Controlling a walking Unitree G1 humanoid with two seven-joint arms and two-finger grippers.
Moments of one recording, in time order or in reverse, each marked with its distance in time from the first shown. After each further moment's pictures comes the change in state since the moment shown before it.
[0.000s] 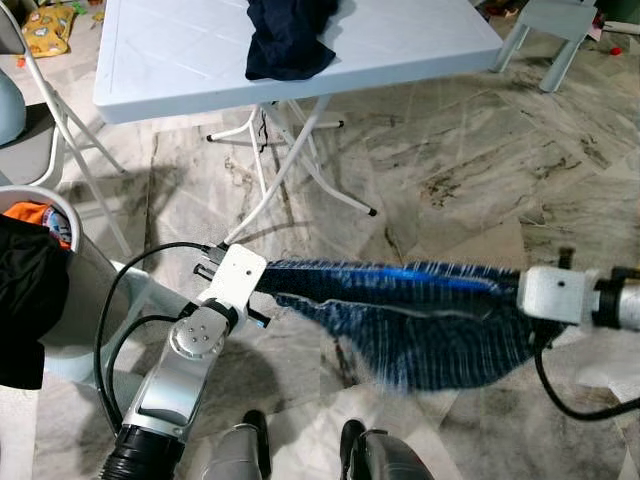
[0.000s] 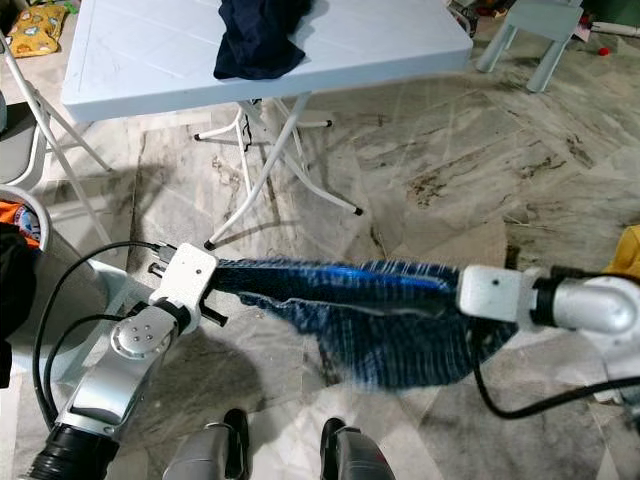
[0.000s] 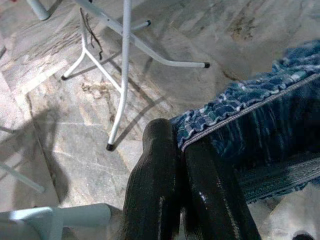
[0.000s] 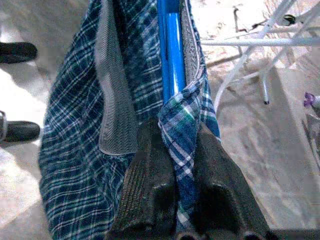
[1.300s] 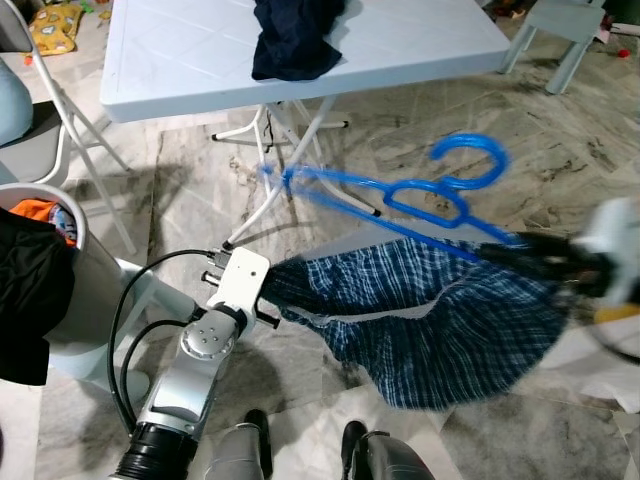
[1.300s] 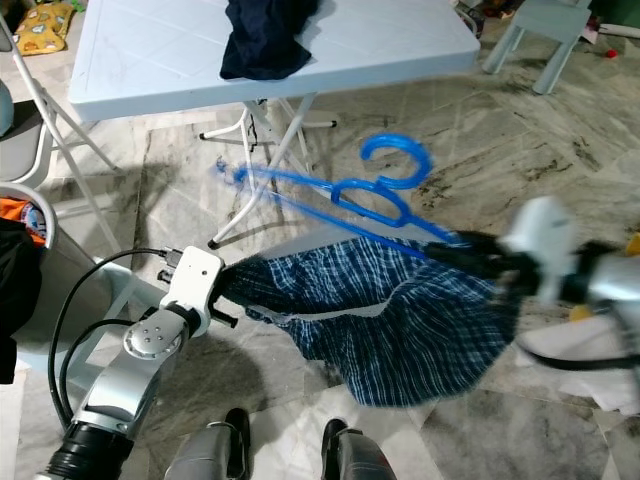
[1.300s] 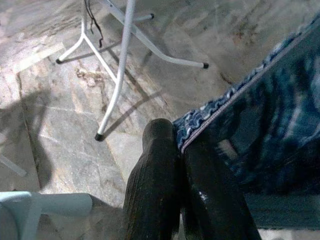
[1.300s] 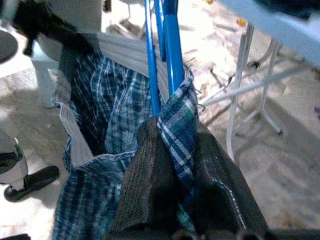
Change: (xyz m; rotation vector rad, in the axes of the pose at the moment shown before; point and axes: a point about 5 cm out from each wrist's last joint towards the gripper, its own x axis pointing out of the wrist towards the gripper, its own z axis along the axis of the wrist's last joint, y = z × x) left arm 0.007 -0.010 -0.004 -0.117 0.009 0.021; right arm -0.008 -0.015 0.028 0.398 -0.321 -0.121
